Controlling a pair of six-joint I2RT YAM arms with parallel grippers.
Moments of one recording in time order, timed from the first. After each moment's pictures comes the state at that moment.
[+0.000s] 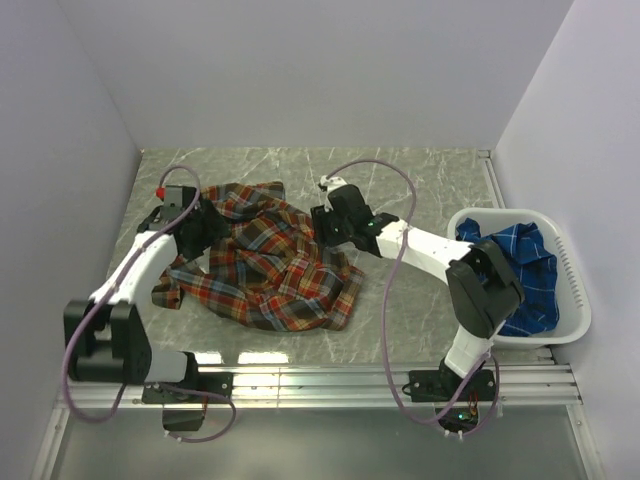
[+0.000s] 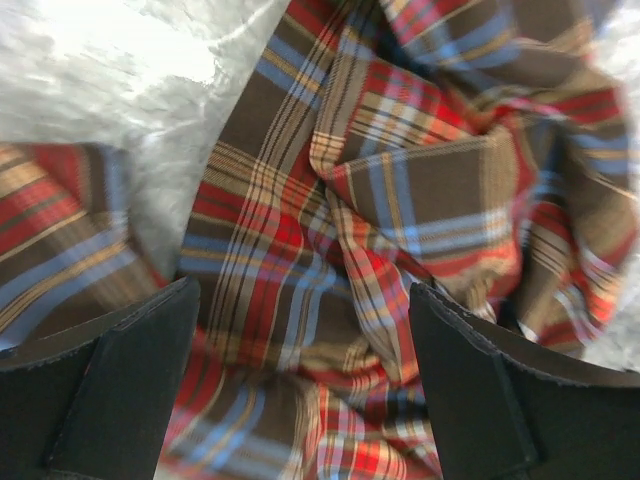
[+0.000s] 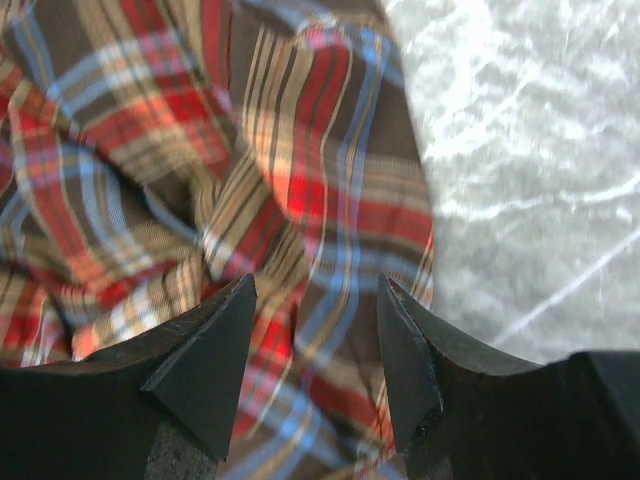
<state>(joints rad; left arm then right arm) -0.05 1.32 0.96 -0.56 -0.03 -0.64 0.68 1.71 1.17 -0.17 0.04 0.27</state>
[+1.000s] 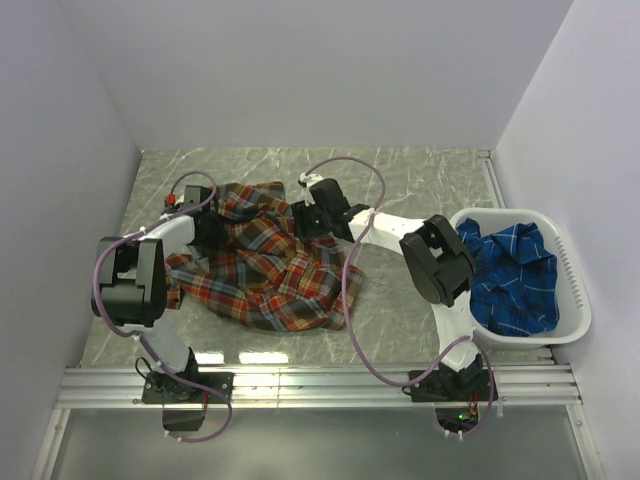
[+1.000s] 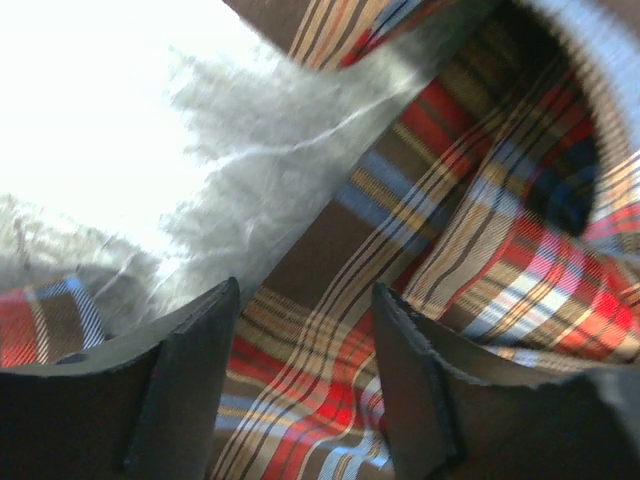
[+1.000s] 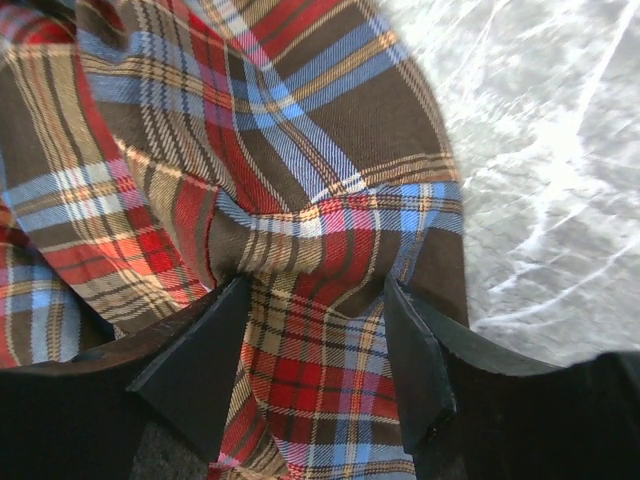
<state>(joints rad) -0.05 1.72 1.01 -0.38 -0.17 -0.70 0.65 2.07 1.43 -0.07 -0.07 0.23</state>
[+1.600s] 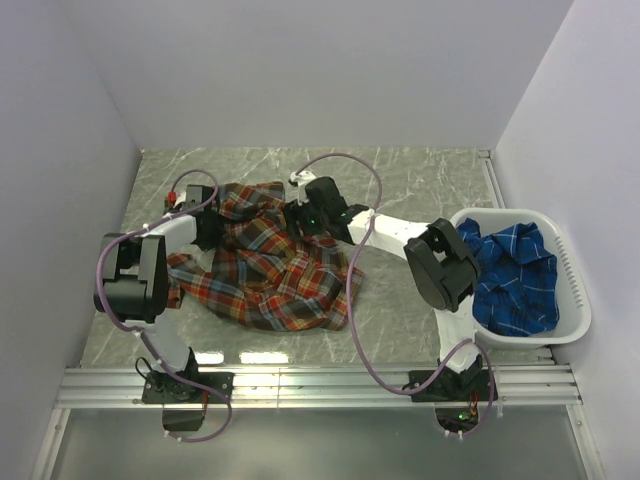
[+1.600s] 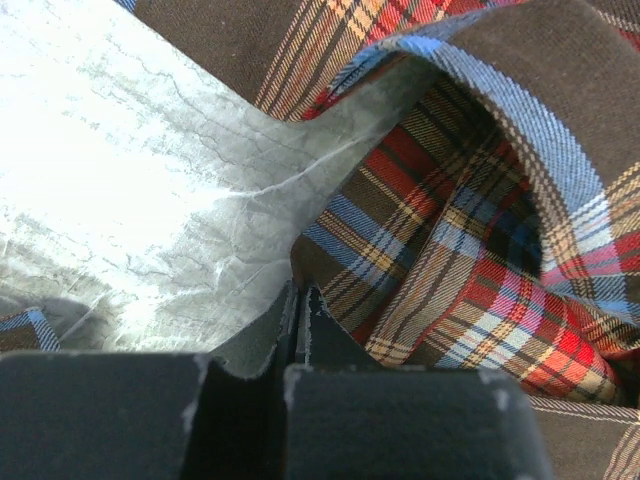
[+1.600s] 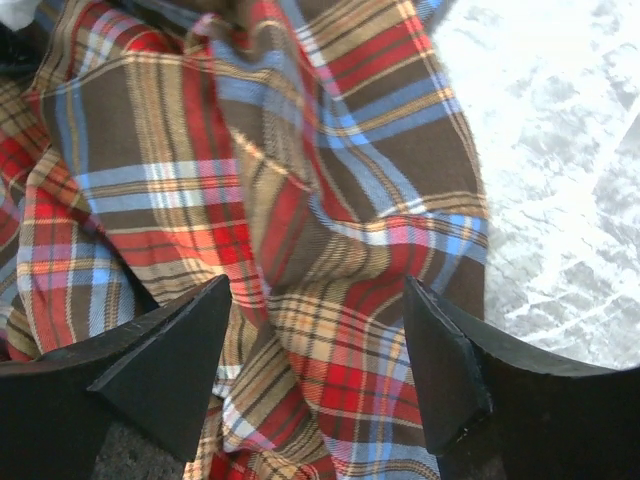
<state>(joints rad) -0.06 1.76 1.02 -0.30 -0.19 -0.72 0.69 2.02 1.42 -0.04 -0.09 0.13</state>
